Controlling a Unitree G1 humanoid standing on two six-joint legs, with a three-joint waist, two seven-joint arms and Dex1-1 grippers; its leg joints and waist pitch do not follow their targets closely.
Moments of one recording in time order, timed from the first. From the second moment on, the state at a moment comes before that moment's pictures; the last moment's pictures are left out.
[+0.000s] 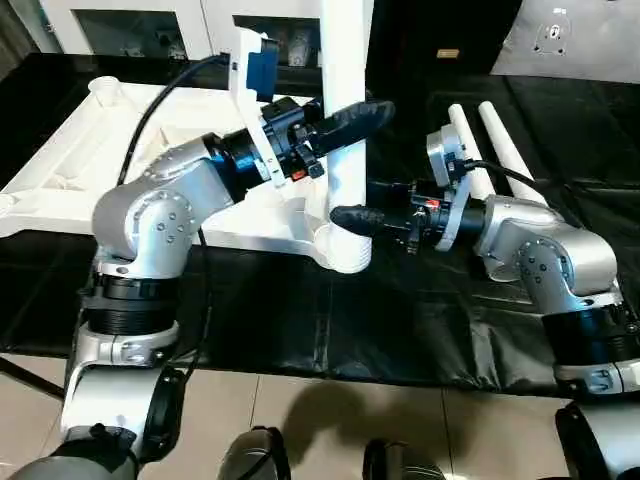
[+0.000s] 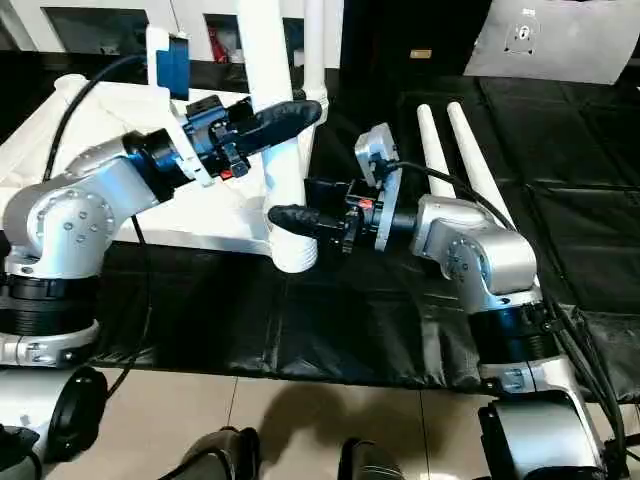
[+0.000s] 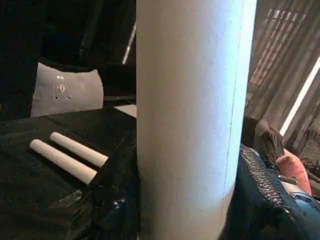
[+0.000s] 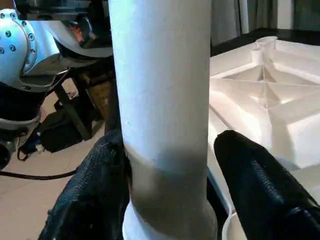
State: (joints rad) left arm -0.80 0.24 0.08 0.02 -0.68 0.74 -0.75; right arm -0.67 -0.38 0.09 0.17 0.54 0.62 1.07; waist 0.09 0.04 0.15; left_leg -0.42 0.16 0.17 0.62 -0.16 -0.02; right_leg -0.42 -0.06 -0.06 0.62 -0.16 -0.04
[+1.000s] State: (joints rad) left arm -0.75 0.22 0.03 -0.03 -0.55 0.67 -0.59; right arm -0.62 -0.26 0.07 0.16 0.47 0.56 0.85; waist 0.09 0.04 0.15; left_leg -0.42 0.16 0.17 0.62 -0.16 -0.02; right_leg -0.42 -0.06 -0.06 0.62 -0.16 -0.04
